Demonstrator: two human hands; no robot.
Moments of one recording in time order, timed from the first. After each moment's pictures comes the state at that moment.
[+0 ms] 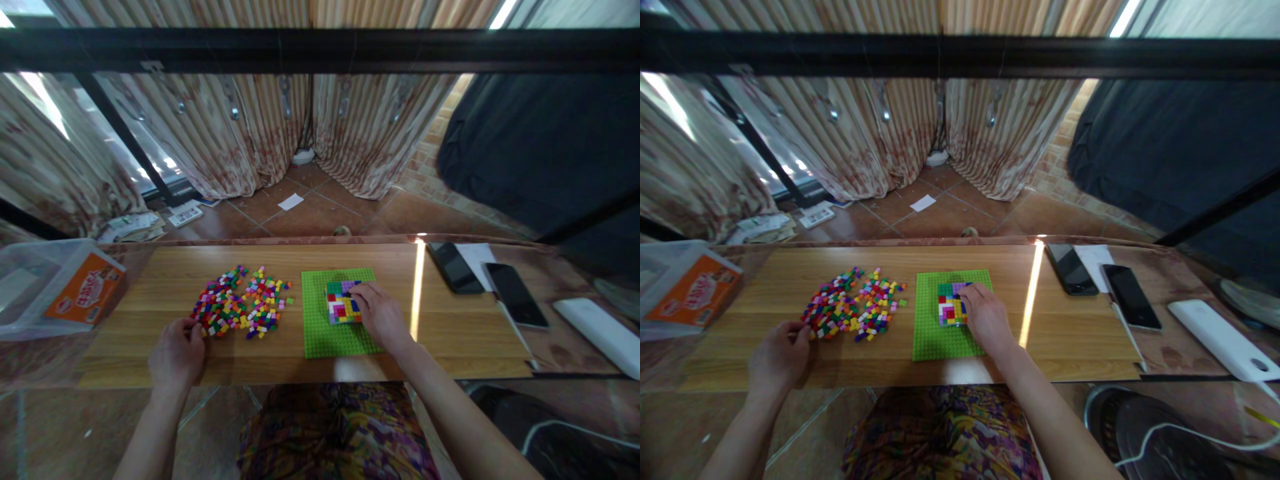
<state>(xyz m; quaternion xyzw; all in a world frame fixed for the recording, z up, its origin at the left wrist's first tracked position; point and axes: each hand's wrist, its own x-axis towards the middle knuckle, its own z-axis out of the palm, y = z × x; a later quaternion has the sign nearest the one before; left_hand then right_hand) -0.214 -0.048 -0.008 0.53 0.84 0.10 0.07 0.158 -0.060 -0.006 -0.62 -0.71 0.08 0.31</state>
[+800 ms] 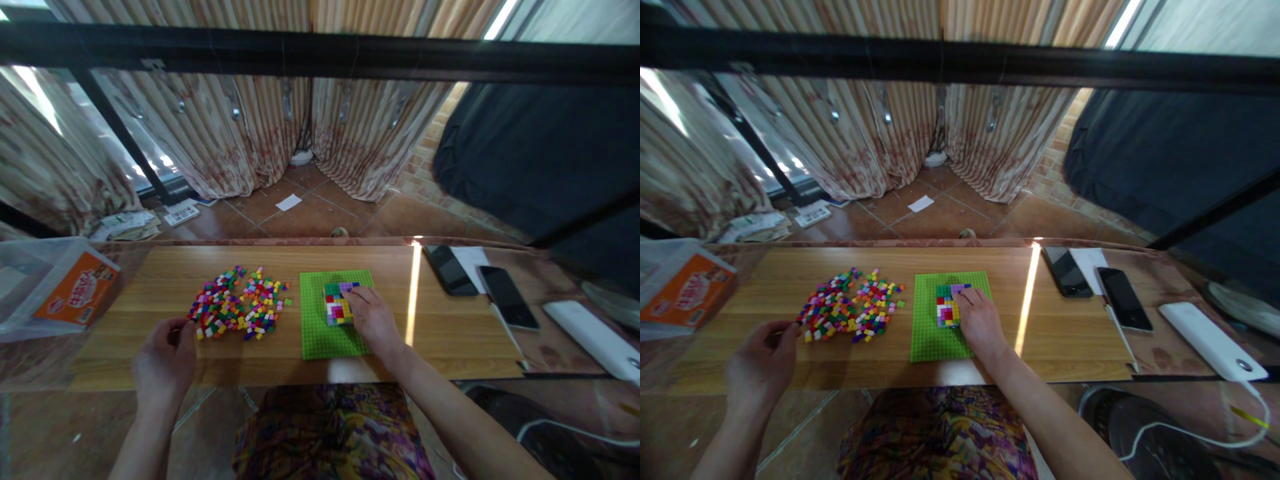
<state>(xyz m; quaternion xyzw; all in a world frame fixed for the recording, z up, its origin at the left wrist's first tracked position) -0.198 -0.063 0.016 0.48 0.84 0.25 0.11 0.157 -0.062 -0.016 -0.59 -0.77 0.01 0.23</state>
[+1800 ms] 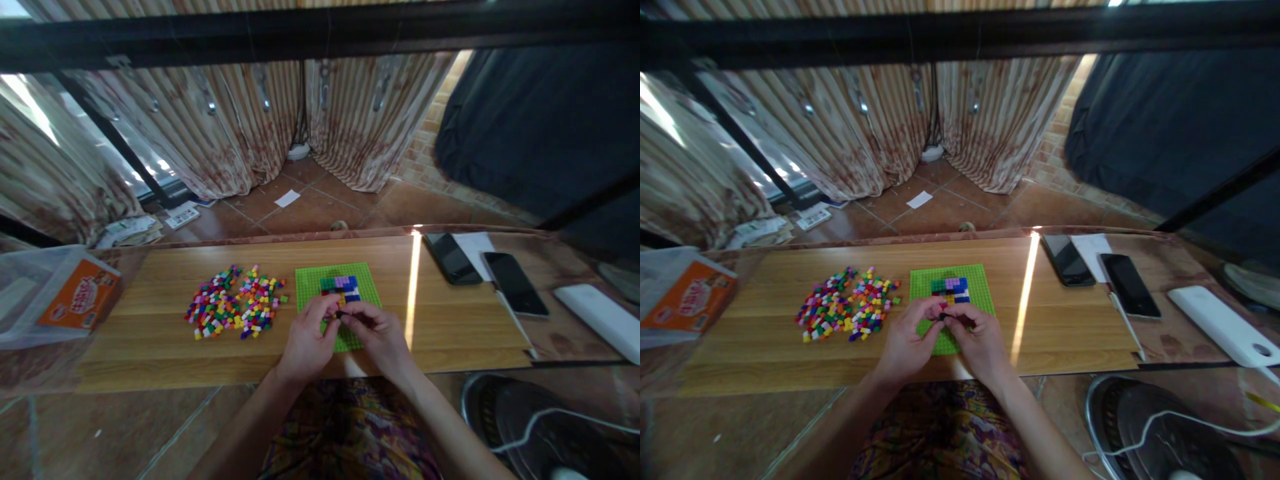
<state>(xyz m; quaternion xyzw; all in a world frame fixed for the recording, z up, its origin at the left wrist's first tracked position) -0.010 -0.071 0.007 0.76 0.41 0.40 0.31 0.138 -0.102 -0.001 -0.56 -0.51 0.40 0.53</state>
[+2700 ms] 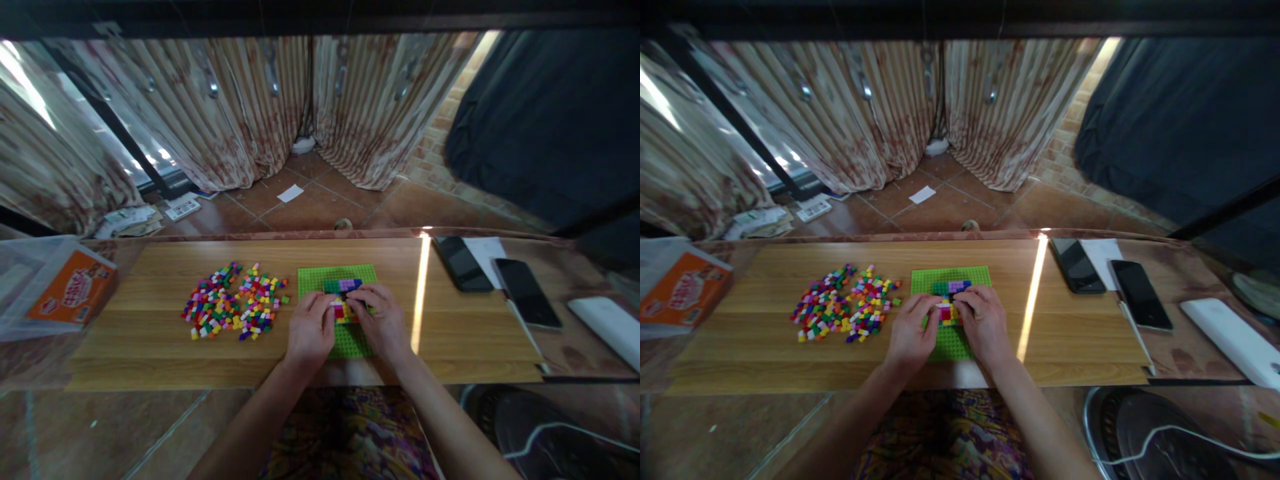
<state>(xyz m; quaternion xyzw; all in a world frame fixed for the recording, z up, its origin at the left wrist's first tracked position) -0.007 -0.055 -0.013 0.77 0.47 0.38 0.20 0.154 -0.068 -0.018 -0.62 -0.65 0.09 0.43</state>
